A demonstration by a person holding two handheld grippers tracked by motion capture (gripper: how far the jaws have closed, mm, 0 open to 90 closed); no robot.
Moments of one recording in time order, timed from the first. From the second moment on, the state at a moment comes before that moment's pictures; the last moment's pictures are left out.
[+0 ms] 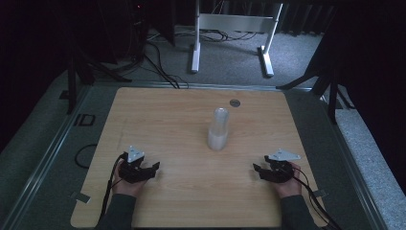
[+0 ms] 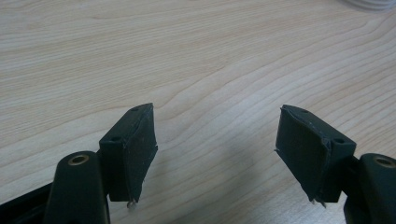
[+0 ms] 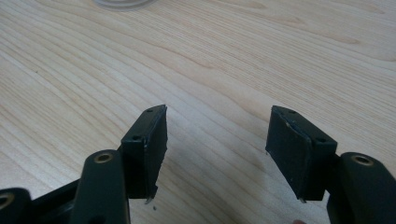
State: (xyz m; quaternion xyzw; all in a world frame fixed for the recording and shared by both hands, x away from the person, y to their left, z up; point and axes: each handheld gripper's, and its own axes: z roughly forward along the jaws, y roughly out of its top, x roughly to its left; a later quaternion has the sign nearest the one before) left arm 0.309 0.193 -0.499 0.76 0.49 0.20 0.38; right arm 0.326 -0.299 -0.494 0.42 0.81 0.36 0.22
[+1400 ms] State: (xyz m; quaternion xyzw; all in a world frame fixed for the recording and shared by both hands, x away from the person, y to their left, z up) left arm 0.327 0.161 -0.463 0.78 0.43 0.21 0.41; right arm 0.330 -0.264 -0.454 0.35 0.83 0.39 0.22
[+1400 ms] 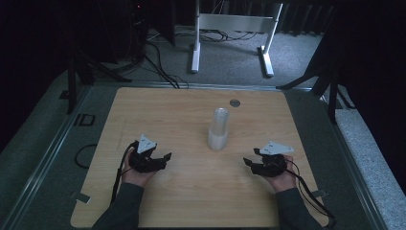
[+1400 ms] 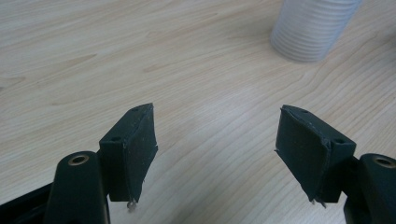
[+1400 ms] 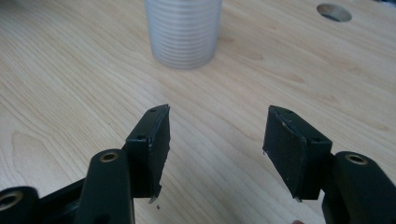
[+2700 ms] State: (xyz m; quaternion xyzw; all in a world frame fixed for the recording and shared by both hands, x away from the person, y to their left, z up) left arm 0.355 0.114 -0.436 0.77 0.39 0.20 0.46; right arm 0.340 -0.235 -0.415 0.31 0.83 0.41 0.22
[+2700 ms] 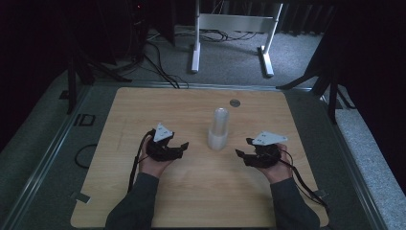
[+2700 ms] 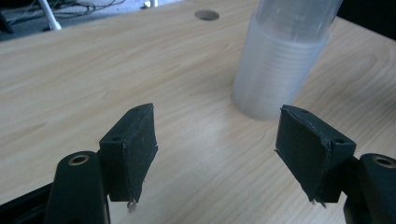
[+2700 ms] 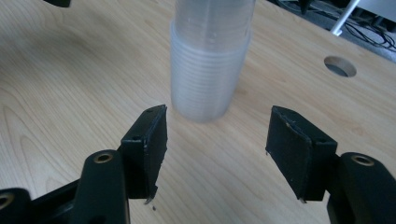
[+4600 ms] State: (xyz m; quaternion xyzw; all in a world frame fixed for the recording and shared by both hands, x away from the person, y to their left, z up) left arm 0.405 0.016 -0.457 0.79 0.34 0.17 0.48; right arm 0.390 -0.193 -0.350 0.28 0.81 0.46 0.23
